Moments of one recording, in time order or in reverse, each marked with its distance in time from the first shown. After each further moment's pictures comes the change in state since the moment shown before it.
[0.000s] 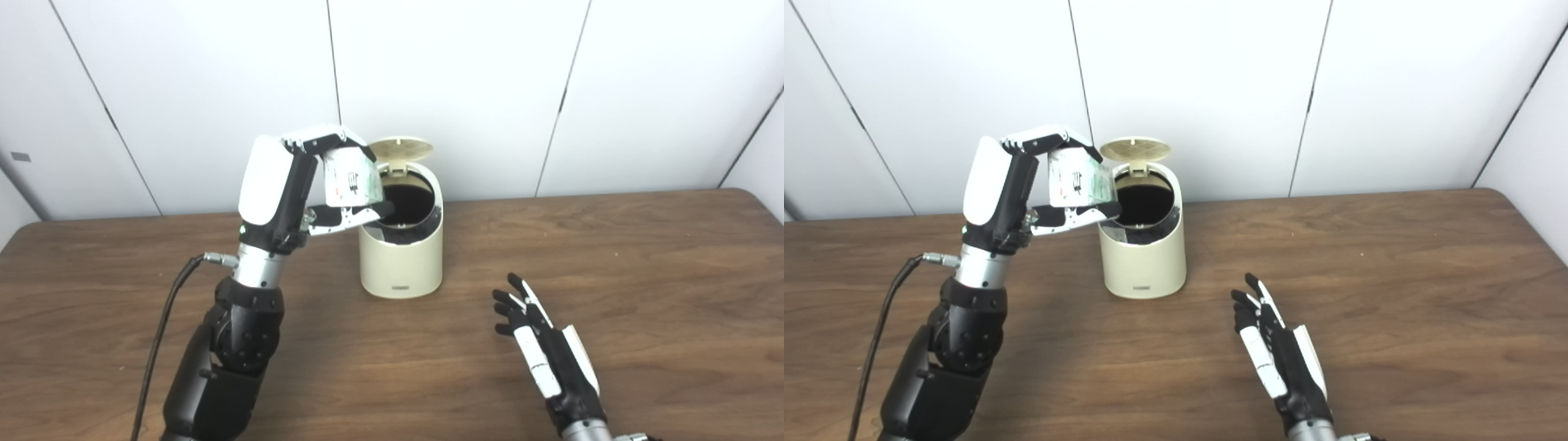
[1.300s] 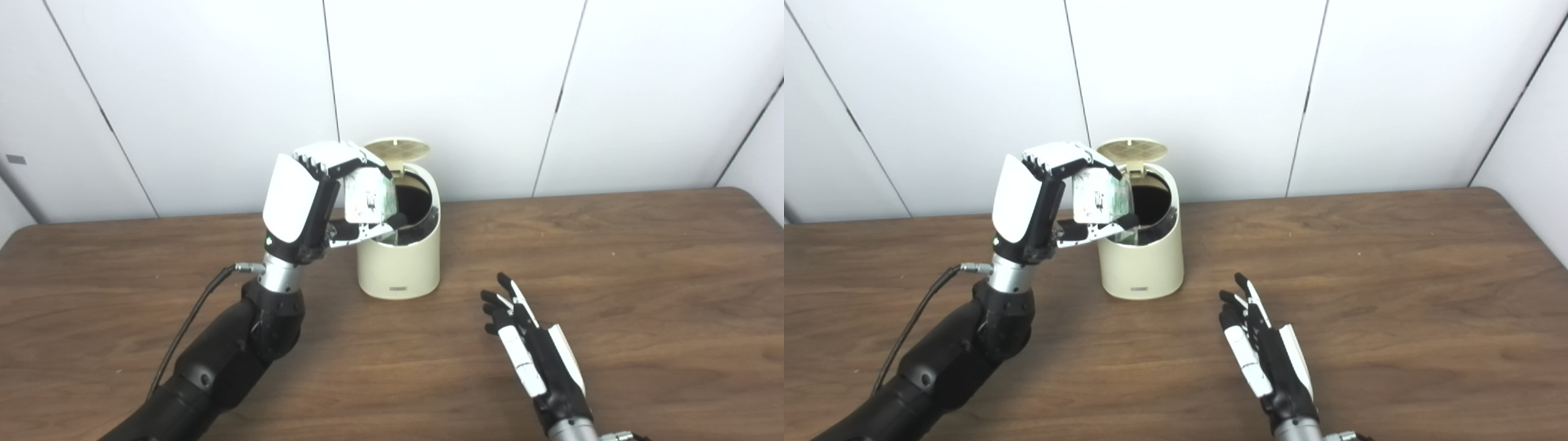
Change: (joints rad) left arm -0.166 0.149 -0.449 0.360 -0.008 -0.034 0.555; right arm -0.002 0.028 0.018 -0.013 -0.047 0.039 -0.004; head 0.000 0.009
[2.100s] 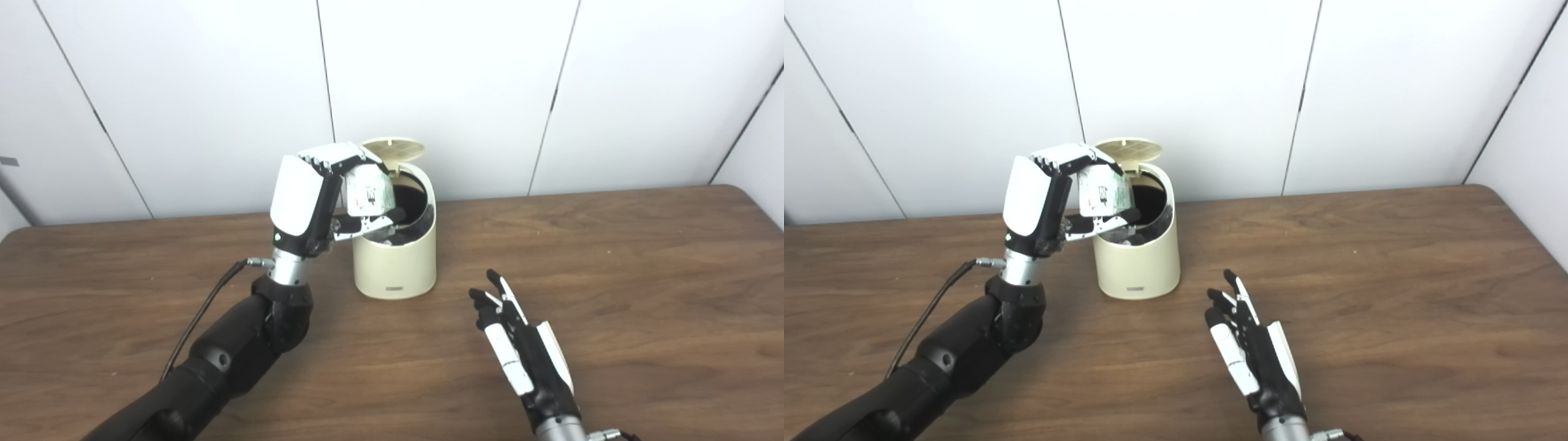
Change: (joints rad) left arm -0.091 -0.042 -0.096 0.227 -0.068 -0.005 0.112; right arm 0.000 0.030 0.035 -0.017 -0.048 0.017 -0.016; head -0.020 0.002
